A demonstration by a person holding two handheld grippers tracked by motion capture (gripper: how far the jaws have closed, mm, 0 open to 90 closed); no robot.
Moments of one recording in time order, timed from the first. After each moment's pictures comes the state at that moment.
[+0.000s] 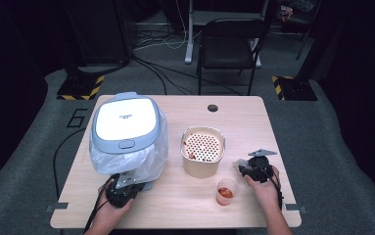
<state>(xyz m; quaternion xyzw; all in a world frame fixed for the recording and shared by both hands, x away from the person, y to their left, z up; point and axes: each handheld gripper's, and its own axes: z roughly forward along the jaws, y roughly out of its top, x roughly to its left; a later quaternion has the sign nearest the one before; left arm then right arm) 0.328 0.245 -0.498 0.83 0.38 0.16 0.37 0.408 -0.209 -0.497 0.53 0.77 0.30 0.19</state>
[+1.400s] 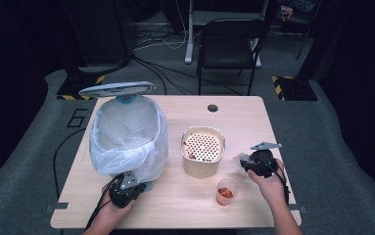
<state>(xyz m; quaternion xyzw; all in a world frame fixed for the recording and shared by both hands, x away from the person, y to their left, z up) 0.333 0.244 -0.507 0.86 0.35 0.16 0.33 0.403 -0.207 -0.446 0.50 0.78 0.31 0.19</state>
